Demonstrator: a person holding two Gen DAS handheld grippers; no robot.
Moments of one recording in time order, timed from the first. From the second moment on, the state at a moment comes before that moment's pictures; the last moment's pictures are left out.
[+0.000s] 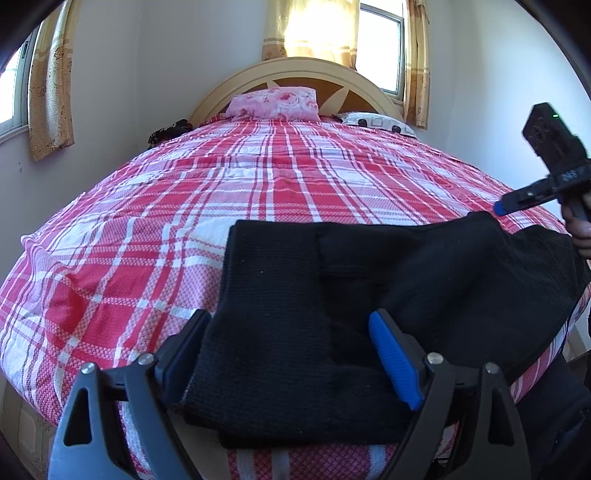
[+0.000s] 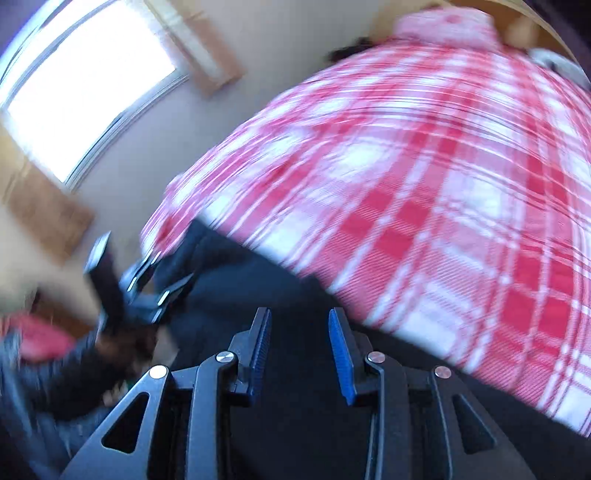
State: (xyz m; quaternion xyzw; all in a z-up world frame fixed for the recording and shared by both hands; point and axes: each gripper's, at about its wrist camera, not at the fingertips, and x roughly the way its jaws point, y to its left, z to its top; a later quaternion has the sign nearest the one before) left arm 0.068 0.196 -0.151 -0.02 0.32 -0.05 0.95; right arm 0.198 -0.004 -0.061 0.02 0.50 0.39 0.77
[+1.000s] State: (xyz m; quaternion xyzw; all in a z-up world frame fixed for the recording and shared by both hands) left arm 0.068 0.195 -0.152 -0.02 0.31 -0.05 0.95; right arm 0.235 -0.031 -0.116 0.42 0.50 0.45 0.61
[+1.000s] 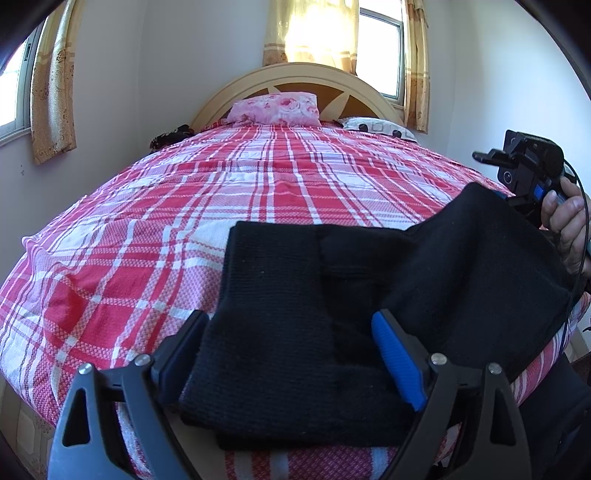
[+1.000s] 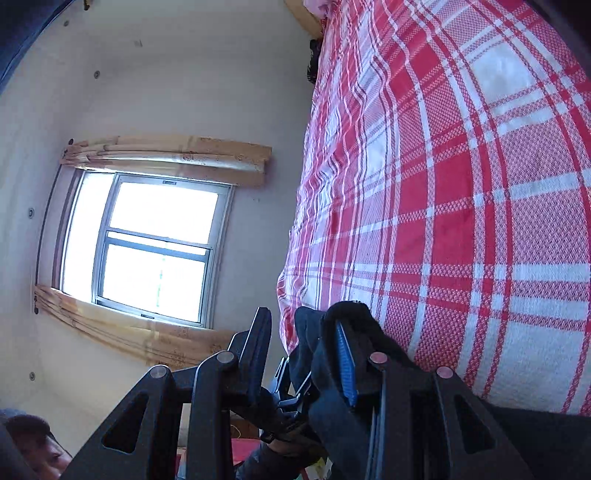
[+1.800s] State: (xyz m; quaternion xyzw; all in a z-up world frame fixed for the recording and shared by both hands) left arm 0.050 0.168 -0.116 0.02 0.27 -0.04 0.96; right arm 0.142 -0.200 -0.060 0.25 0.47 0.20 0.82
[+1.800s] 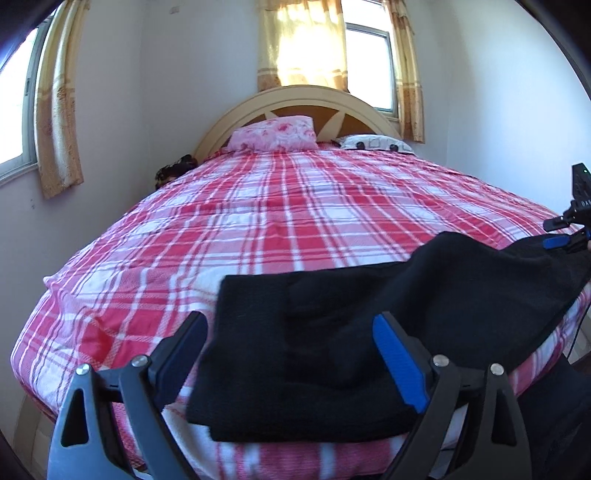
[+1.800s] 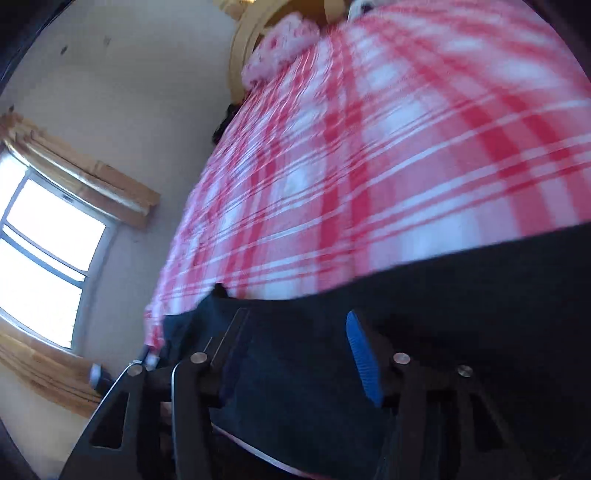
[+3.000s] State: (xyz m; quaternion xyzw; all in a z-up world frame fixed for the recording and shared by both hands) left arm 0.068 0.082 -0.132 0.04 0.31 -0.12 0.94; right arm 0.011 -0.527 -0.066 0.39 0.33 -0.19 0.84
